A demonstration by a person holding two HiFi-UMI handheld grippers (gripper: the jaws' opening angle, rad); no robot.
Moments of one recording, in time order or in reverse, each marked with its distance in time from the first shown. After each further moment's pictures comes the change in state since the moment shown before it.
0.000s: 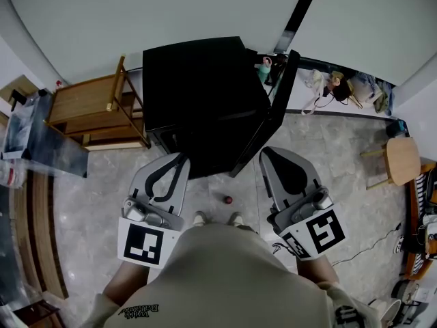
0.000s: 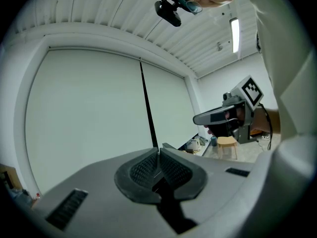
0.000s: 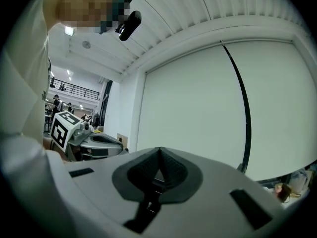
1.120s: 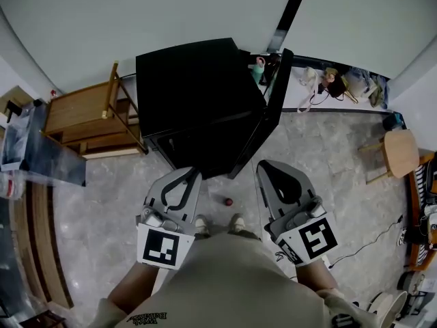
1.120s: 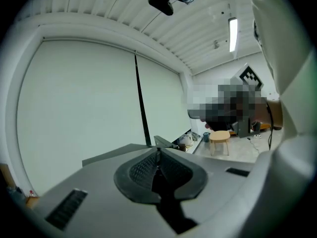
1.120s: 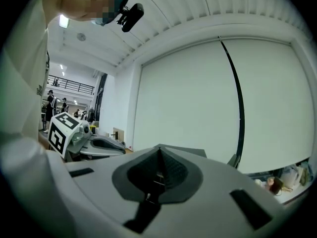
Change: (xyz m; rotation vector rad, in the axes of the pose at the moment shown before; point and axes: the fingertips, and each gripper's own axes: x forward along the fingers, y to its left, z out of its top) left arm 0.013 -0.029 -0.033 0.038 0.012 -0.085; right arm -0.008 0.008 -0.028 0.025 0.070 -0.064
